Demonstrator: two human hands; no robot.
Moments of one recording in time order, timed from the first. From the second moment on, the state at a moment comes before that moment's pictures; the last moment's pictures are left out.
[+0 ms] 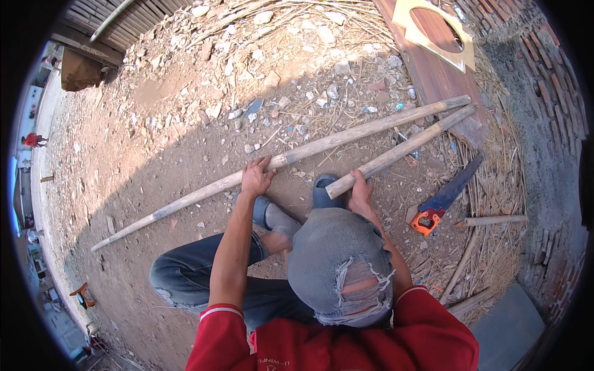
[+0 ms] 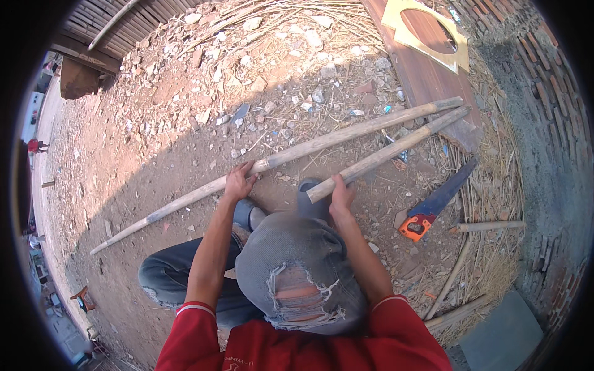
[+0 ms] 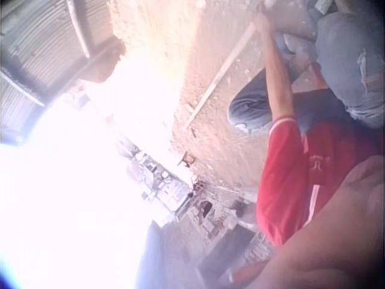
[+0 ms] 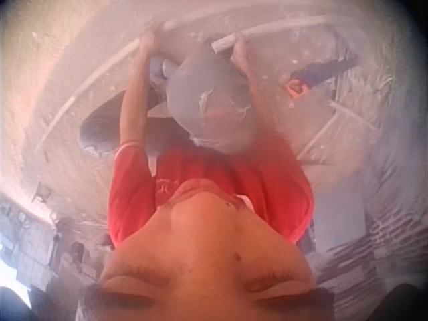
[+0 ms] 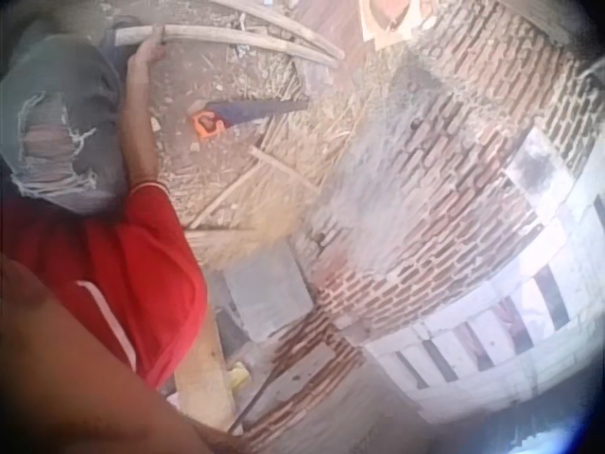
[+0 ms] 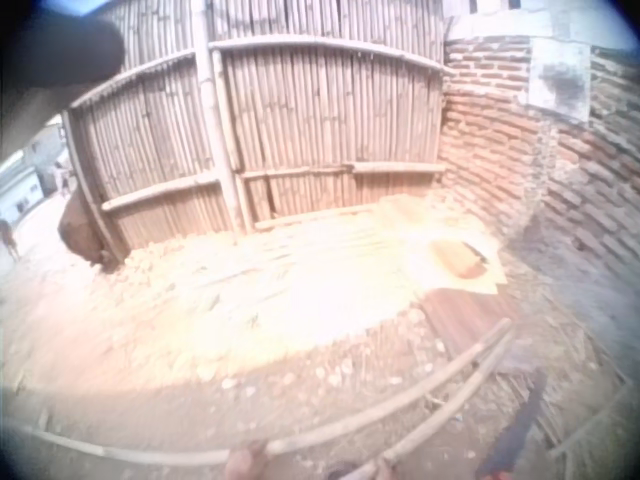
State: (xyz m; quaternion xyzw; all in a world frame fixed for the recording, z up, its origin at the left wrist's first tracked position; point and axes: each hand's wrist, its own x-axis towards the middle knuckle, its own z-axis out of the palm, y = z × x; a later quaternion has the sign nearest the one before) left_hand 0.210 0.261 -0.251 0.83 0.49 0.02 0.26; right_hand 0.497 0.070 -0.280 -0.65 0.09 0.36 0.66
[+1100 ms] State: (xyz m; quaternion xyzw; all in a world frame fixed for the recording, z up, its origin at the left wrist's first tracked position) left_hand 0.399 0.238 -0.245 0.84 0.45 -0.07 0.29; right_hand 0.662 -0.213 -0.317 -0.63 0.47 0.15 0.60
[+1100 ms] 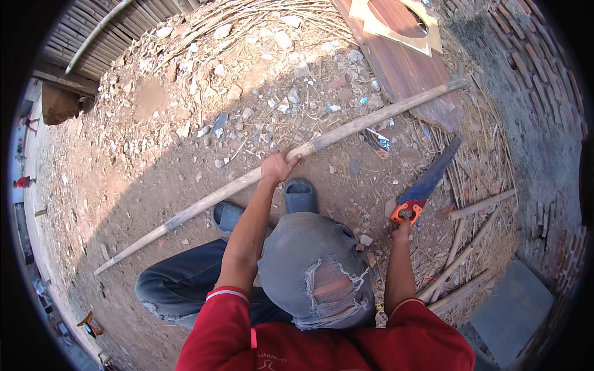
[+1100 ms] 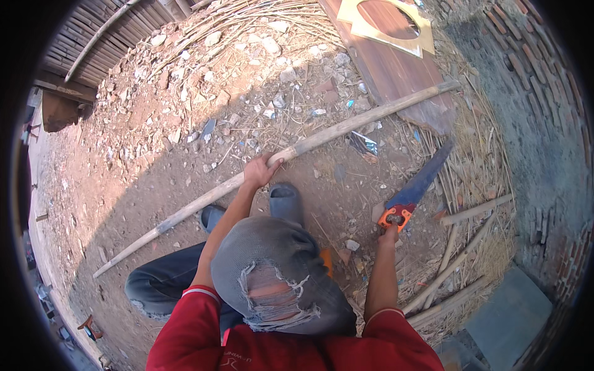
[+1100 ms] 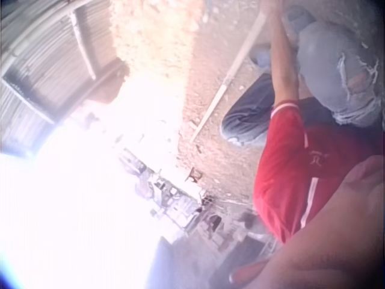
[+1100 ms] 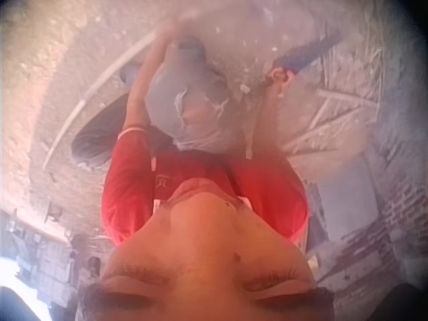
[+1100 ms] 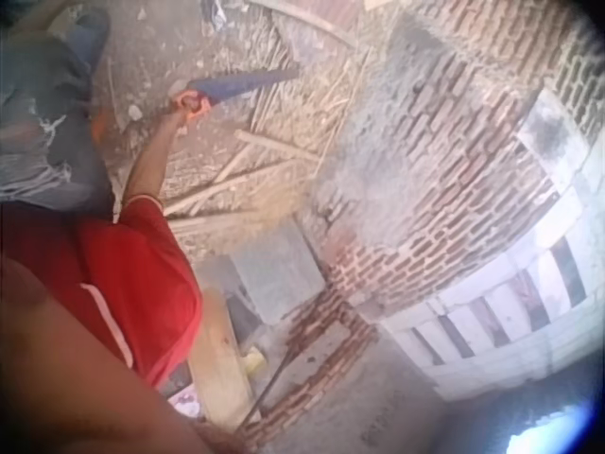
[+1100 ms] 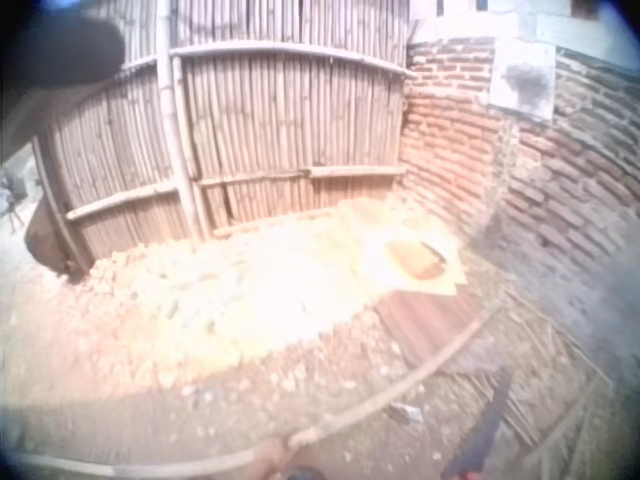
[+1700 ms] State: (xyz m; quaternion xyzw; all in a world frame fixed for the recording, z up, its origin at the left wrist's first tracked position) left_hand 0.398 0.244 -0.242 0.83 0.45 -0.07 0.33; right_hand 0.622 -0.137 -0.138 -0.72 0.12 -0.11 0.68
